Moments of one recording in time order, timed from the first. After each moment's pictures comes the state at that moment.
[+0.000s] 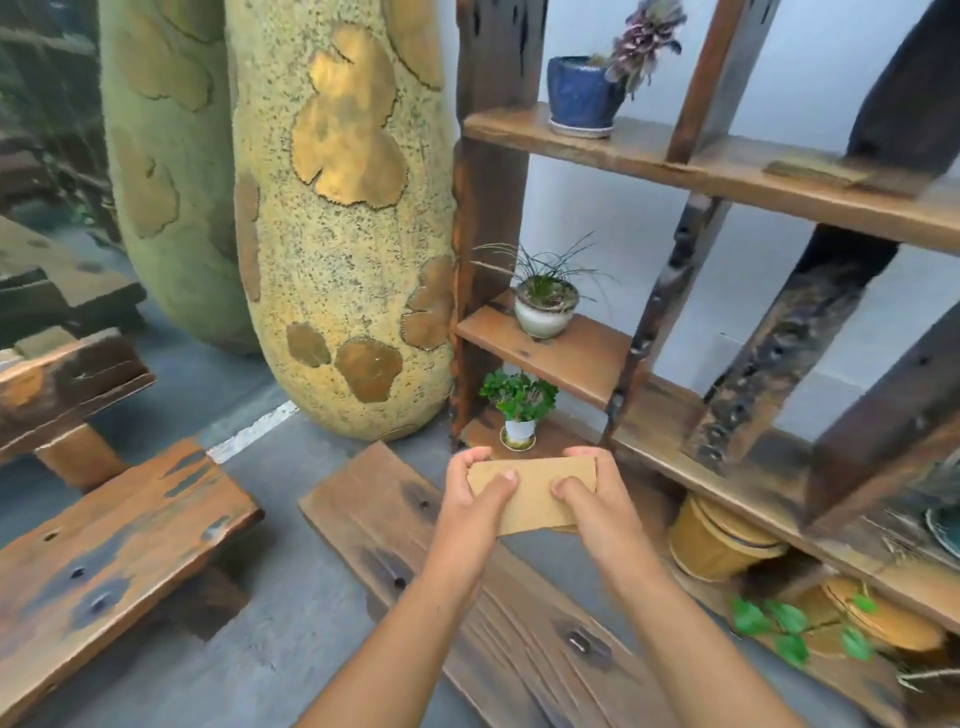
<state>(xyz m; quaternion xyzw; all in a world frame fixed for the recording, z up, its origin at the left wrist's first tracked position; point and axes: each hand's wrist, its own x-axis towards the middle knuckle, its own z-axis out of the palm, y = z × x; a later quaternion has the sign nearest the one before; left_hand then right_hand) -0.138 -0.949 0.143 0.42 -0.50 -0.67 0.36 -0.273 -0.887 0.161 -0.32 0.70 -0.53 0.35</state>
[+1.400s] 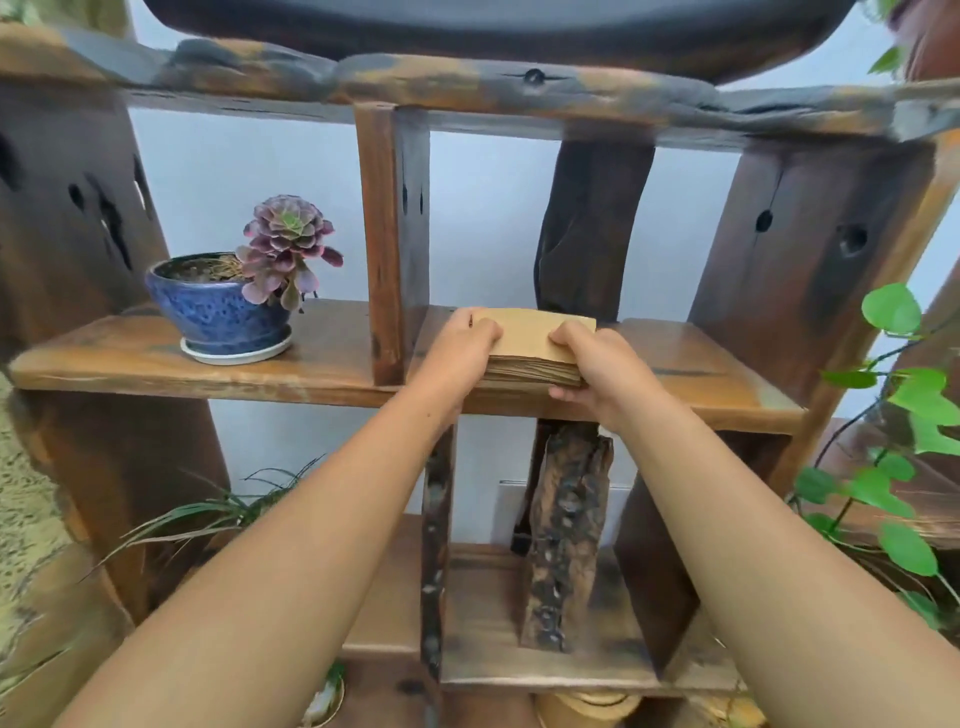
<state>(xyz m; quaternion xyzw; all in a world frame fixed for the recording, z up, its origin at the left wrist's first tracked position) -0.625 -1.203 0.396 0.17 -0.75 -0.61 0.22 -0.686 -1.061 0.406 -0.10 0.72 -0.68 0.13</state>
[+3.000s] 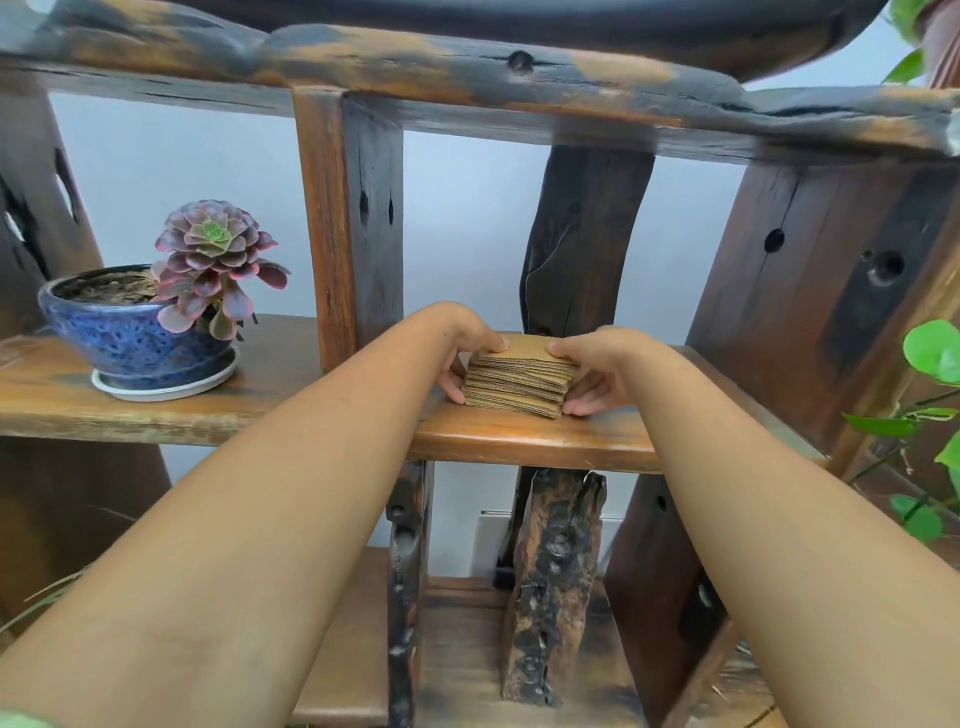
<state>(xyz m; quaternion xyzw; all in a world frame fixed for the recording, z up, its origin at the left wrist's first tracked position) -0.734 -1.236 0.445 0.29 -0.83 -0.48 -0.07 -0.799 -1.072 0.438 -0.03 0.88 -0.42 0.21</state>
